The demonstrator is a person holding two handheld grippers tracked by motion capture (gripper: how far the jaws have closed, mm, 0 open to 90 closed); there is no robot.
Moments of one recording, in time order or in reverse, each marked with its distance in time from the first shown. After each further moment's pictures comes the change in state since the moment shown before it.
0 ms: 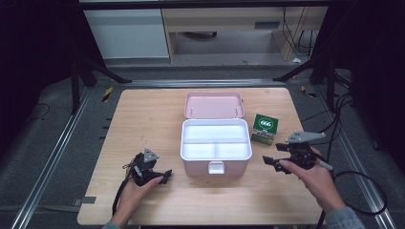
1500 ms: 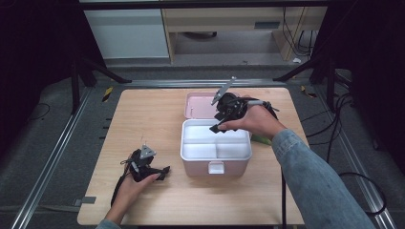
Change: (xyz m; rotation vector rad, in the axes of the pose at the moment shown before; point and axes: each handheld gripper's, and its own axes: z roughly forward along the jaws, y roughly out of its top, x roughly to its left) left arm 0.019 0.001 0.009 -0.046 -0.027 0.023; right arm 0.075 0.183 0.102 0.306 0.244 -0.461
